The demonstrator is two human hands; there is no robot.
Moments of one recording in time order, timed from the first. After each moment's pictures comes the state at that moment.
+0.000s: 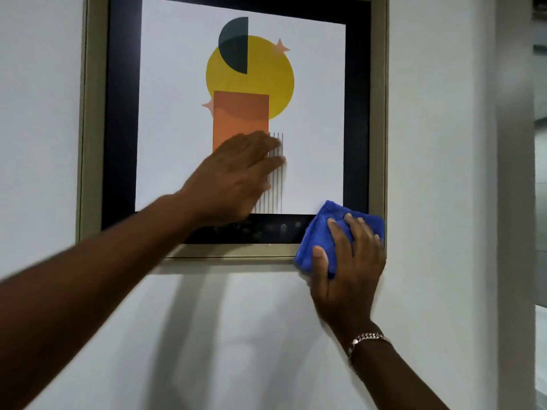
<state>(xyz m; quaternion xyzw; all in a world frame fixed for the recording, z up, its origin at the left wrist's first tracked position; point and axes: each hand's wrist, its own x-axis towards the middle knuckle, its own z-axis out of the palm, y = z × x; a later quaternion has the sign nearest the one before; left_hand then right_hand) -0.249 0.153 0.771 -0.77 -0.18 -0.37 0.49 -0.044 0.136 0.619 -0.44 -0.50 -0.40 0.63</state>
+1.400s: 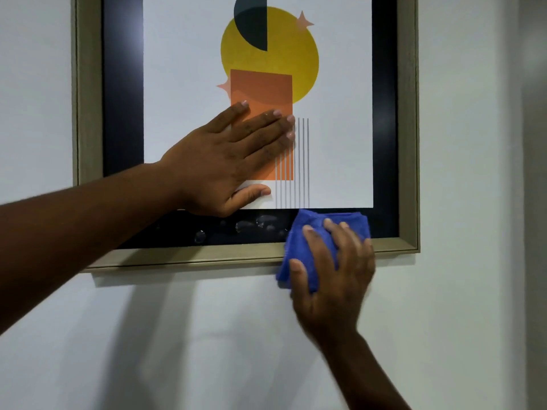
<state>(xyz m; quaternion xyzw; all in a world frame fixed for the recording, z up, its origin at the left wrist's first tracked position) -0.299 0.189 0.793 -0.72 -0.13 -0.26 0.63 -0.103 0.166 0.603 -0.39 -0.48 -0.49 0.61</state>
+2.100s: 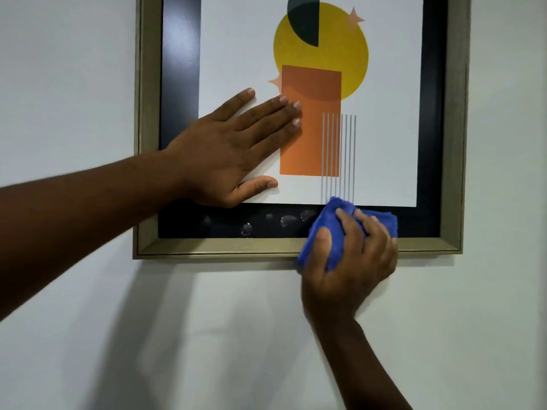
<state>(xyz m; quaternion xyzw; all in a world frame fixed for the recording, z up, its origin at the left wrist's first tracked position) -0.349 0.199 0.796 -0.72 -0.15 -0.26 0.63 -0.164 0.173 0.623 -0.42 -0.38 -0.40 0.72</state>
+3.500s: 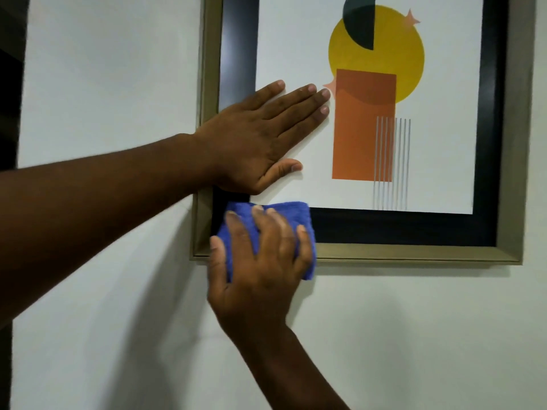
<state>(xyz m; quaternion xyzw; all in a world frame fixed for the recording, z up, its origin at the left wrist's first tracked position) -0.383 0.201 0.816 -0.72 -0.15 -0.25 0.63 -0.320 0.177 0.625 -0.43 -0.51 -0.44 0.60</state>
